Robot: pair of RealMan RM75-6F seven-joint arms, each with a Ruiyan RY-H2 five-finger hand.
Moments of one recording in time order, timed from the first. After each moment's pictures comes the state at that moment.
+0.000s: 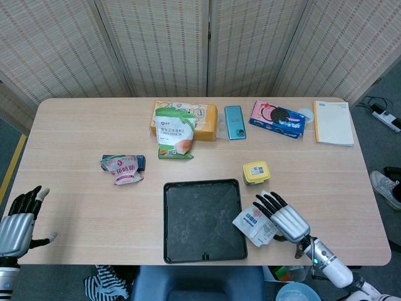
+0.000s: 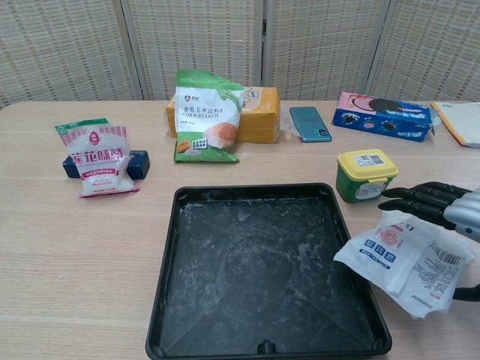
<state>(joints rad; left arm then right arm) -0.12 -1.09 -0.02 -1.72 1.39 1.39 0.12 0.40 -1.48 -0.13 -1.20 -1.72 1.19 -0.01</state>
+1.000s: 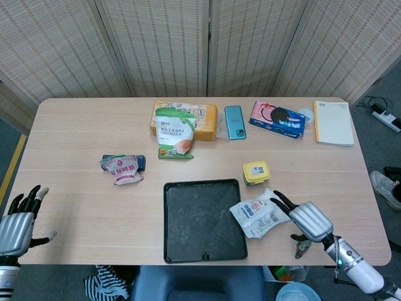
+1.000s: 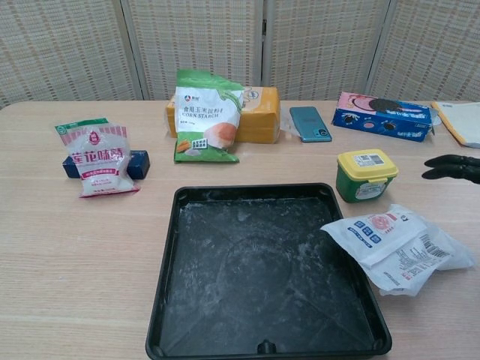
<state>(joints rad) -0.12 -1.10 -0.03 -1.71 1.38 1.39 0.16 0.42 -1.17 -0.15 -1.52 -1.67 1.13 -0.01</state>
